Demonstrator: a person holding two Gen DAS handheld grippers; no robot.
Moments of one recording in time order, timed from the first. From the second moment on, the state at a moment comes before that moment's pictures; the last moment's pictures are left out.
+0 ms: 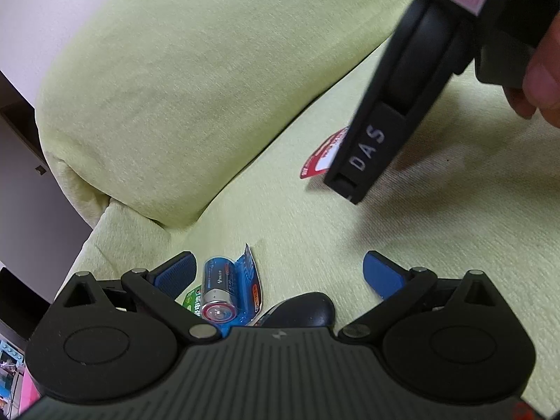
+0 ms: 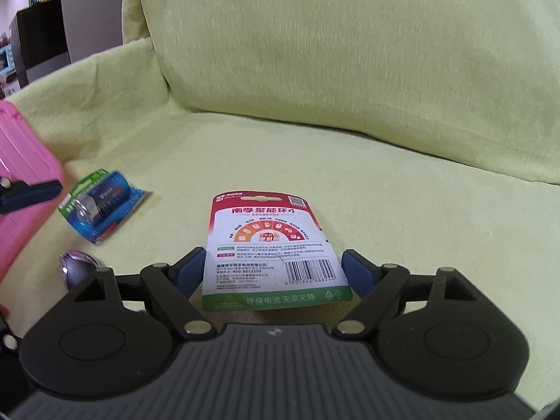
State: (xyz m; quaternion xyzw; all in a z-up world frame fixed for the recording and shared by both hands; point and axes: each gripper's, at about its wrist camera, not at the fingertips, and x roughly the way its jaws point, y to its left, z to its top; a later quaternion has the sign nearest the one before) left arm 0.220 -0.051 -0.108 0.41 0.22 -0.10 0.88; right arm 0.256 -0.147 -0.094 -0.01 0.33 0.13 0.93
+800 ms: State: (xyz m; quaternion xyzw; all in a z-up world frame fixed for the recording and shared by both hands) left arm 0.217 -0.024 -0.088 0.26 0.22 -0.21 0.92; right arm 0.228 -0.150 -0.070 0.06 0.30 0.23 0.92
